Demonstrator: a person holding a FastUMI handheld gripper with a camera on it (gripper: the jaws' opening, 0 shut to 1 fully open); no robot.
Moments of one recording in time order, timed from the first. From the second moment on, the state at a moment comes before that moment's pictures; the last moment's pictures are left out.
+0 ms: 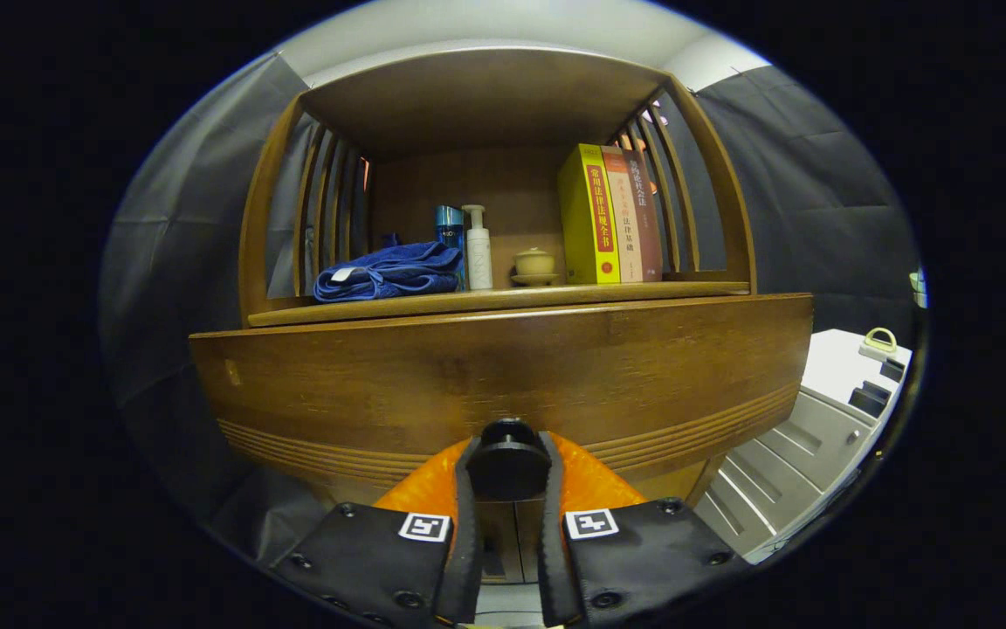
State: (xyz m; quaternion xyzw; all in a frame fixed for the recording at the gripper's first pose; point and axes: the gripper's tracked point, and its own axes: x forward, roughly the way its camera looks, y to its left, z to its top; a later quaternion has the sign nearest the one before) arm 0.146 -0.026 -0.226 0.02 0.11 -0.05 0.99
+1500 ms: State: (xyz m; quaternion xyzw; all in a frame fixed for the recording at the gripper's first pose) arm 0.069 -0.023 -0.228 0.03 0.13 -0.05 0.99
